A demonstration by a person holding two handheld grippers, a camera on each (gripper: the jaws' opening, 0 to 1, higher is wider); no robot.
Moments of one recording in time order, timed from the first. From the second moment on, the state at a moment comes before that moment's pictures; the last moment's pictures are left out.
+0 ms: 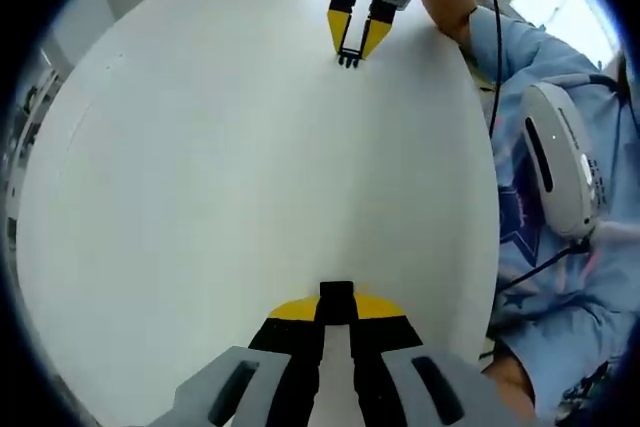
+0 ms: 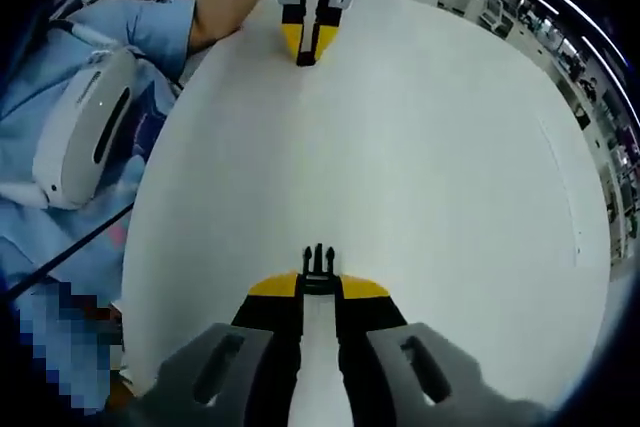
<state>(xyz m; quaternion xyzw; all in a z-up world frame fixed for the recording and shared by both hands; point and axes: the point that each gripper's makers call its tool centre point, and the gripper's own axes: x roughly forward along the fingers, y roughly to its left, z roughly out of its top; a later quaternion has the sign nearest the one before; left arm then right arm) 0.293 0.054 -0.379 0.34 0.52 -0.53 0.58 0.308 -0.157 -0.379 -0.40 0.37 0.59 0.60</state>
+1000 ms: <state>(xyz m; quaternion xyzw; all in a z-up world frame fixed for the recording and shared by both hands) 0.291 0.046 -0.381 0.32 0.46 -0.59 0.58 0.299 -0.144 -0.379 -0.40 0.35 0.62 0.59</state>
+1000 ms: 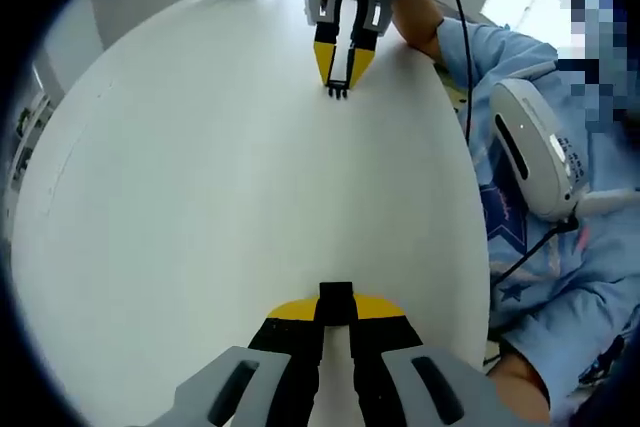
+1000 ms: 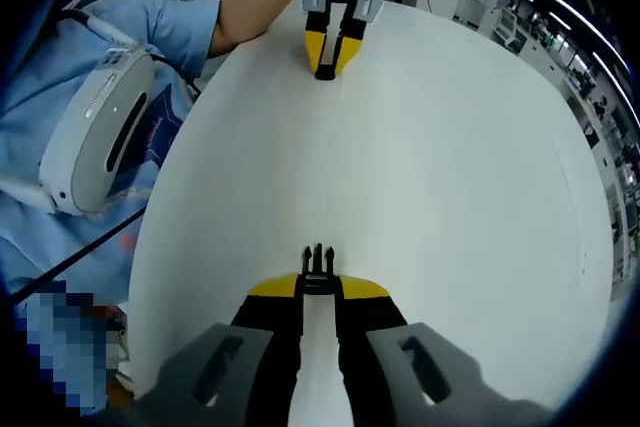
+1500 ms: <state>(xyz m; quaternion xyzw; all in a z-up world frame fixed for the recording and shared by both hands) 0.294 0.025 -0.383 0.32 0.43 -0.60 0.59 0.296 -0.134 -0.379 -0.39 0.34 0.62 0.59</state>
